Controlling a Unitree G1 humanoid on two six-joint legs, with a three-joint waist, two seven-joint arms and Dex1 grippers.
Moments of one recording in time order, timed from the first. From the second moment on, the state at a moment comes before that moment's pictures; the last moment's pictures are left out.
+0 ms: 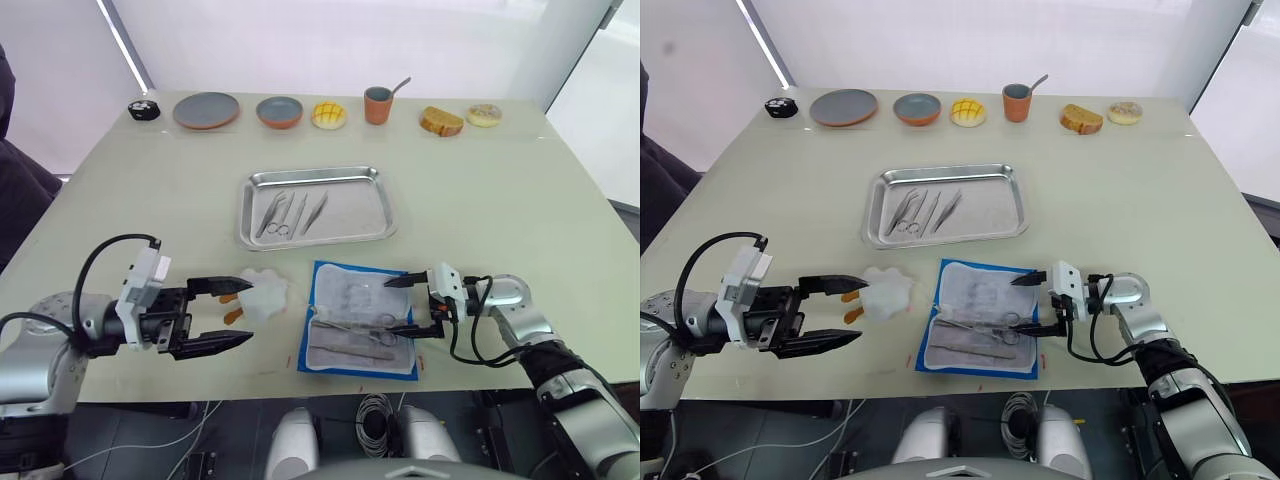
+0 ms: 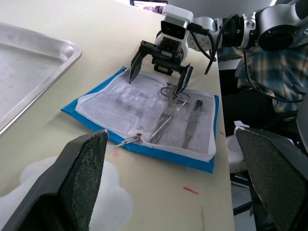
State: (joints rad) left arm 0.04 0.89 0.34 -0.11 -0.66 0.37 -1.52; right arm -0.44 -0.42 0.30 0.56 0.23 -0.29 1.34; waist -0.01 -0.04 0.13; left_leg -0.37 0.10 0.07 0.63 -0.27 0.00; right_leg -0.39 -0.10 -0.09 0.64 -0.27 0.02
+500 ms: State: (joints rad) left arm -0.14 0.79 0.12 -0.10 -0.60 0.30 -1.50; right arm -0.30 -0.56 0.17 0.19 0.39 0.02 1.37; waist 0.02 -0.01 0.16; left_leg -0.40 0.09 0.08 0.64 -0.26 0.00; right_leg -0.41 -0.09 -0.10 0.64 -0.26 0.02
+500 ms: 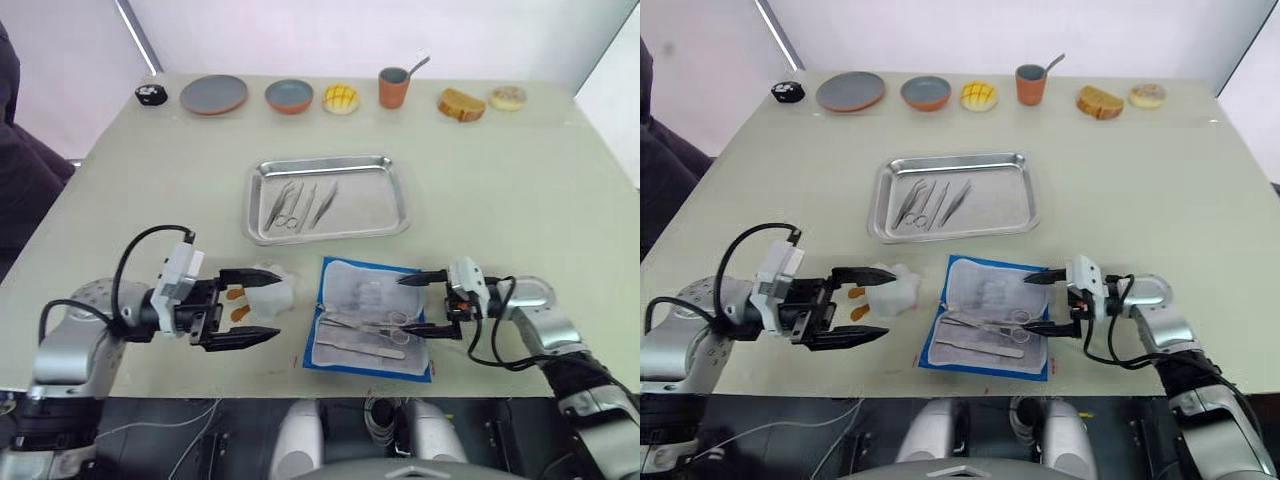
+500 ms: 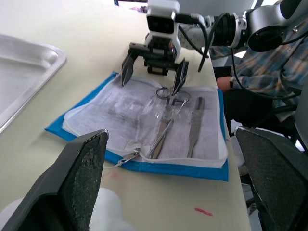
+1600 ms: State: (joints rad) left arm -0.40 0.60 -0.17 0.26 -0.35 -0.09 -1.55; right arm 0.24 -1.03 -0.68 -0.50 0.78 0.48 1.35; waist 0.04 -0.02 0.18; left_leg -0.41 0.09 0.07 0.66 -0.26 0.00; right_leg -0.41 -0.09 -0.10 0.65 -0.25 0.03
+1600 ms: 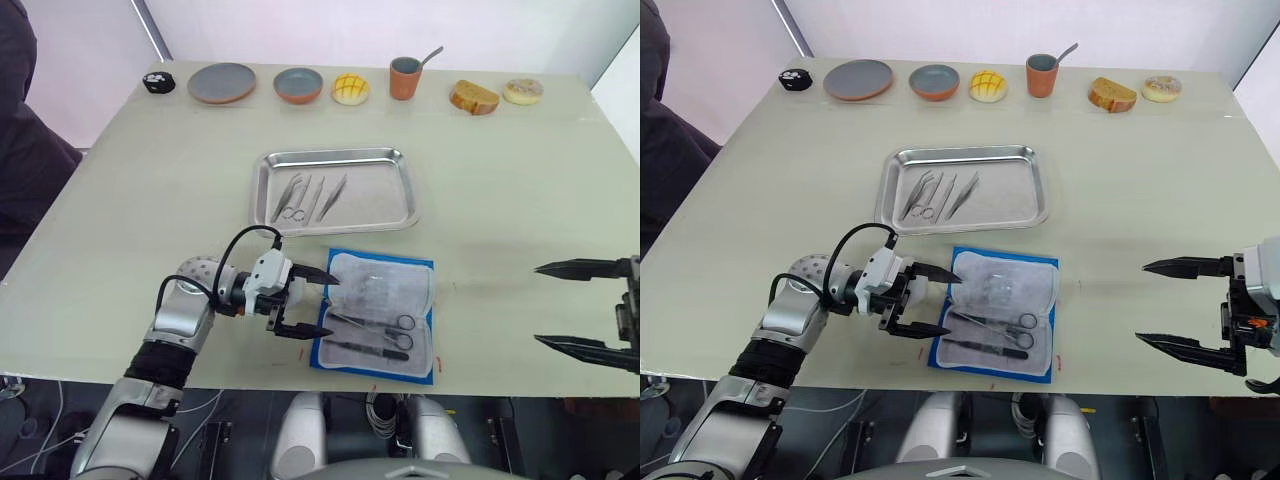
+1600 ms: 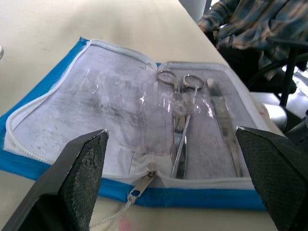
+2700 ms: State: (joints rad) left arm -0.49 0.48 -0.28 0.43 -0.18 -0.25 -1.54; right arm 0.11 -1.06 -0.59 -0.67 0.88 0.64 1.15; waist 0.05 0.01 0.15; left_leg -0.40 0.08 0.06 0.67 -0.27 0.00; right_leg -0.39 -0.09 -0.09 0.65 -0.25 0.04
